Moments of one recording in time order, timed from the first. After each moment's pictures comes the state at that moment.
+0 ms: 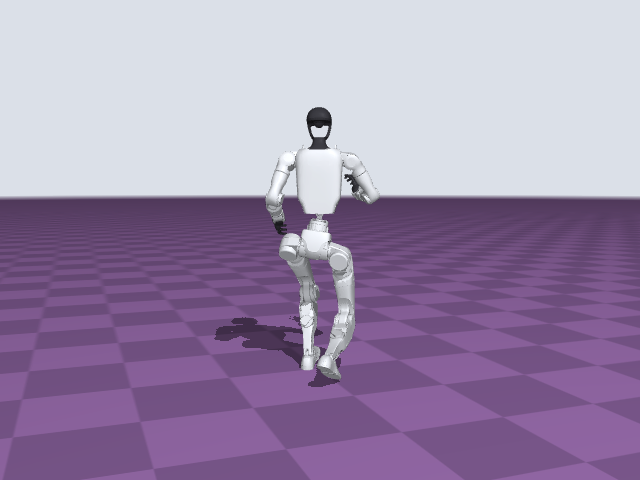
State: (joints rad) left arm 0.40 0.32 -0.17 0.05 -0.44 -0.21 0.16; right arm -0.23 -0.54 0.30 -0.04 -0.21 -0.17 -0.45; waist 0.04 -0.16 -0.16; left_leg -0.93 -0.26 0.16 1.25 -0.81 0.20; right_leg -0.40 -0.24 -0.11 1.45 -0.74 0.11
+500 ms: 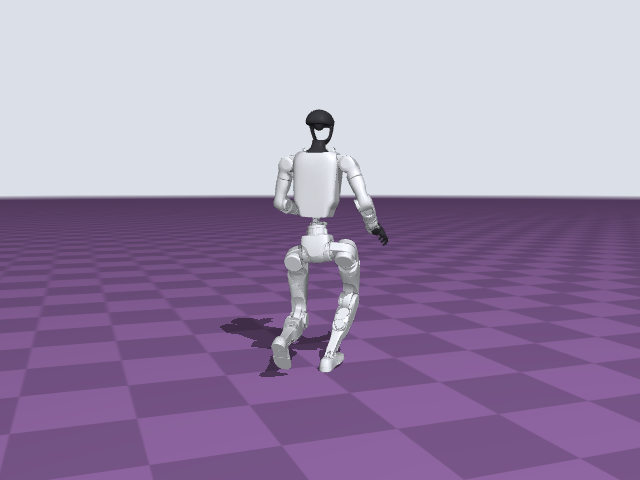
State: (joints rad) left arm -0.09 0.25 -0.23 0.19 -0.36 -0.24 0.25; right arm 0.13 -0.46 0.31 0.41 -0.17 -0.15 -0.38; waist -0.02 0.12 -0.09; left_leg -0.39 0.17 0.07 1.74 -0.67 0.05; right_leg -0.79 0.12 -0.21 1.41 -0.87 -0.15
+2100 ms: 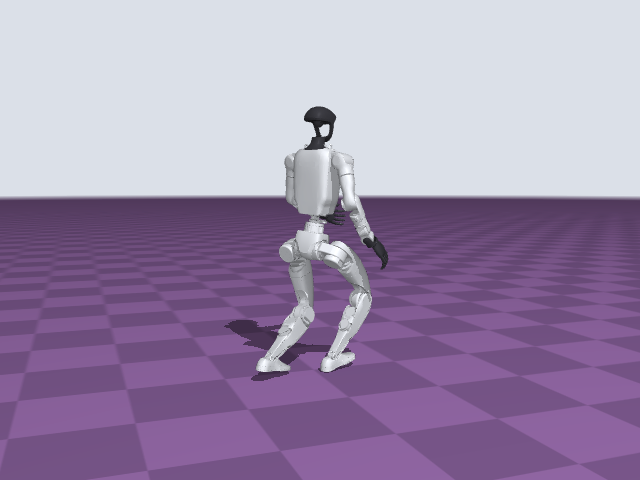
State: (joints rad) left arm -0.20 0.25 -0.26 0.54 -0.48 -0.23 0.26; right arm 0.09 -0.36 0.36 0.83 0.02 -0.12 -0.28; waist -0.13 -0.05 -0.13; left_leg -0.30 -0.18 0.06 1.22 -0.87 0.14; right_leg -0.91 -0.13 -0.10 1.40 -0.80 0.00
